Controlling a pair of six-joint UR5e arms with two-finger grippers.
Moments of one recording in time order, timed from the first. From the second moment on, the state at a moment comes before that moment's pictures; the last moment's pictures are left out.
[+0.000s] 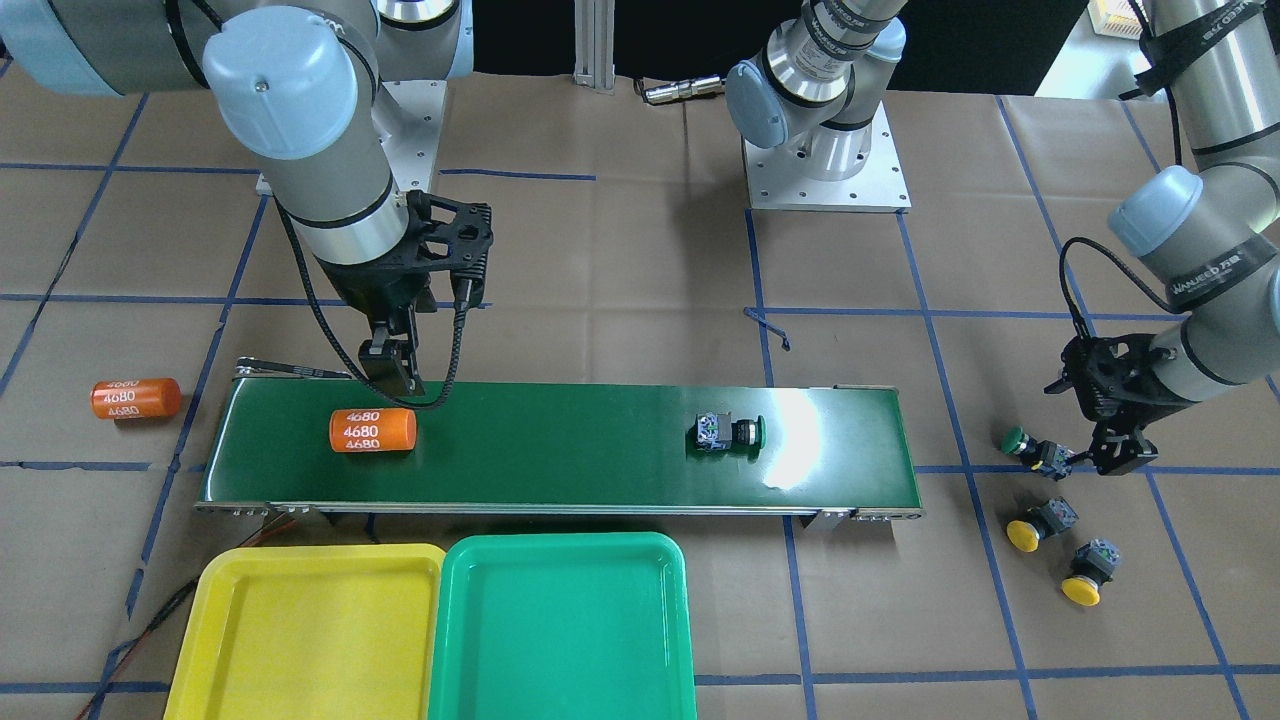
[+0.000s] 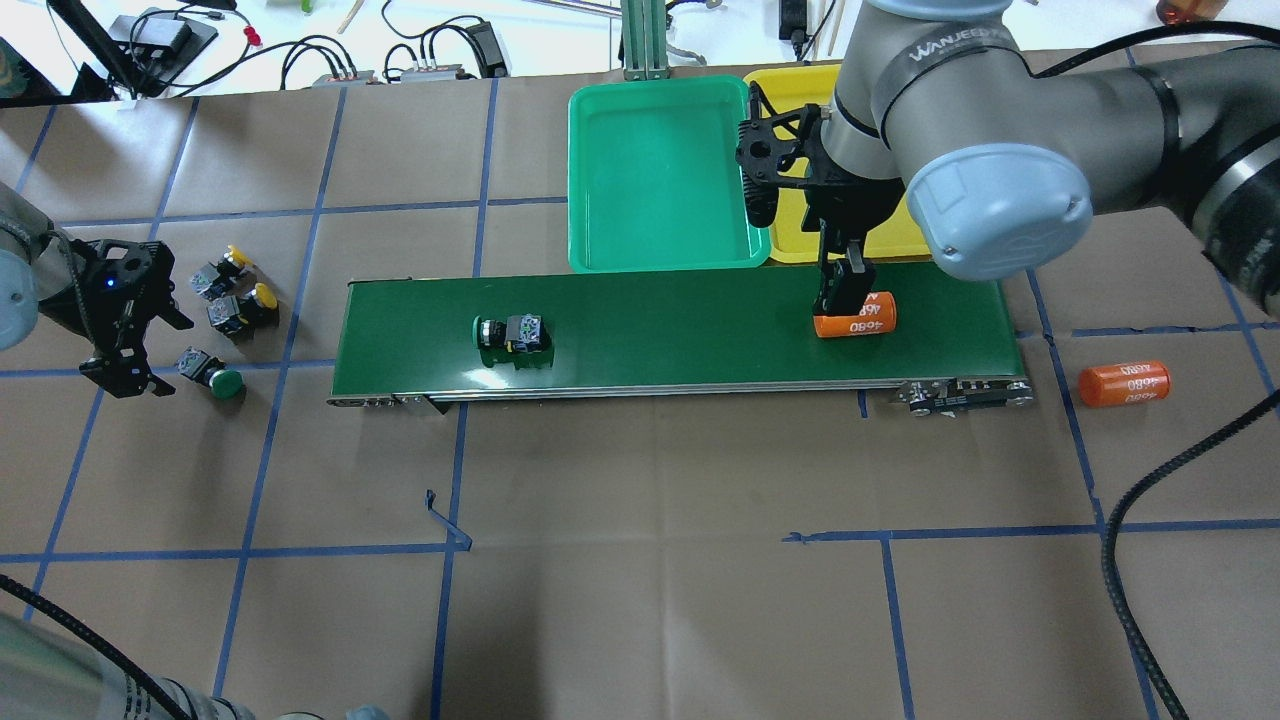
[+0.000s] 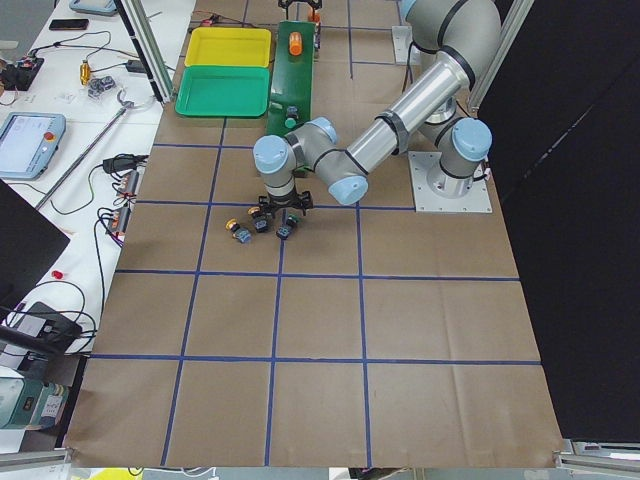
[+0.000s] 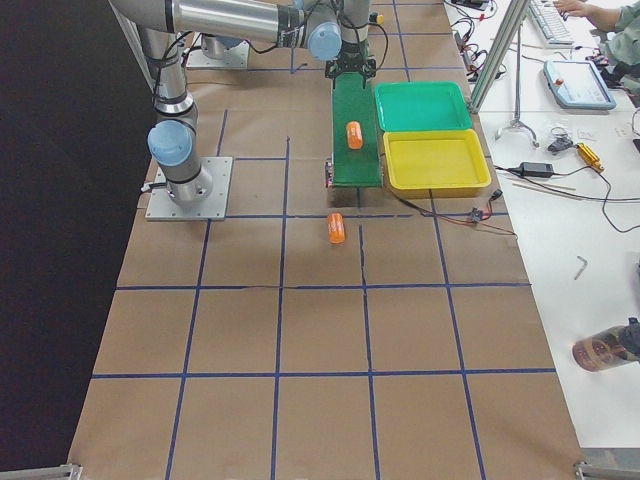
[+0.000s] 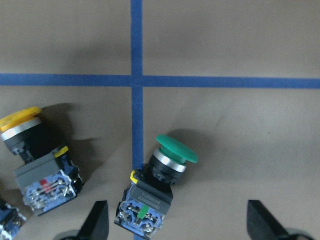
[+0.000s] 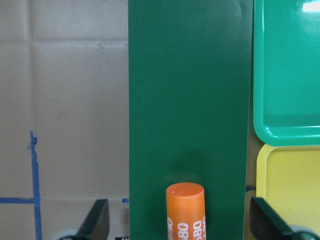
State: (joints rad) left arm -0.96 -1.96 -1.80 -1.08 1.55 2.22; right arm 1.72 -1.41 1.68 -1.88 -1.52 -1.43
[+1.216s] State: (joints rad) left arm -0.96 -2.02 -1.80 -1.00 1.48 2.42; right arm 1.91 -1.18 1.65 -2.13 -1.52 -1.19
